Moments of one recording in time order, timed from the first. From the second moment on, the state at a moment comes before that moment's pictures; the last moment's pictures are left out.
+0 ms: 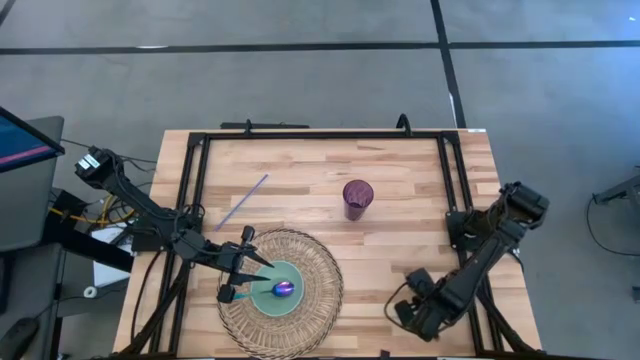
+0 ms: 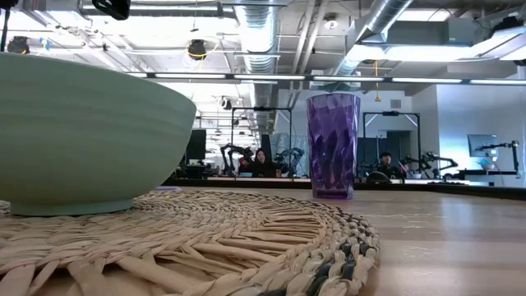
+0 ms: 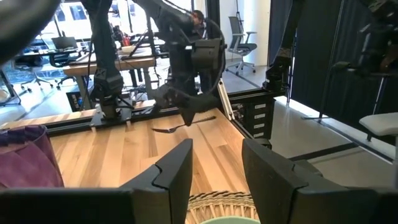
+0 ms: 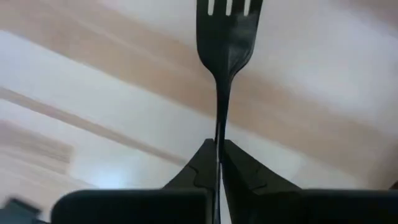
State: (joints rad) left arm -0.68 0.90 0.40 0.63 -0.39 0.09; right arm 0.91 1.69 1.05 -0.90 0.01 2.03
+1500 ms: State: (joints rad) left arm -0.69 0.91 0.40 0.31 -0.58 0.04; right arm 0.28 2.25 1.97 -0.79 -0.35 0.65
